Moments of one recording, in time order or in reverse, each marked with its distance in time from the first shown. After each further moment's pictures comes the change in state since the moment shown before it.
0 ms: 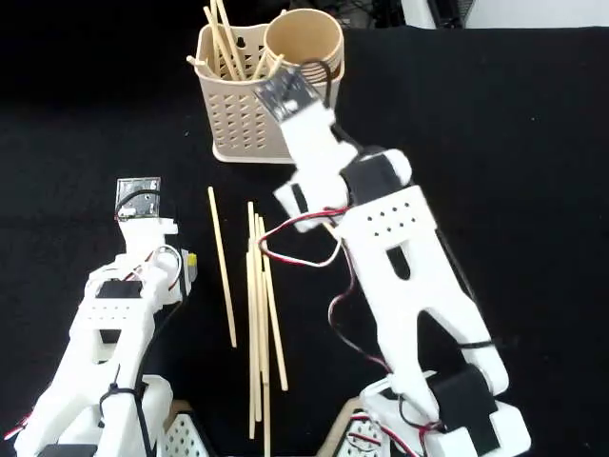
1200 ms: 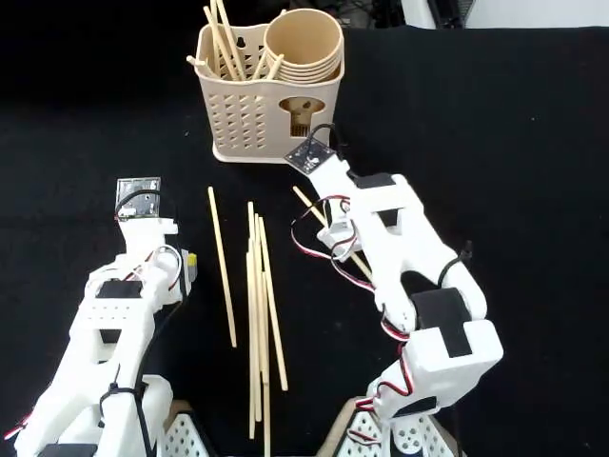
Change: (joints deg) left arm 0.0 0.0 0.0 0.0 0.0; right arm 9.9 24.7 12.2 -17.8 17.8
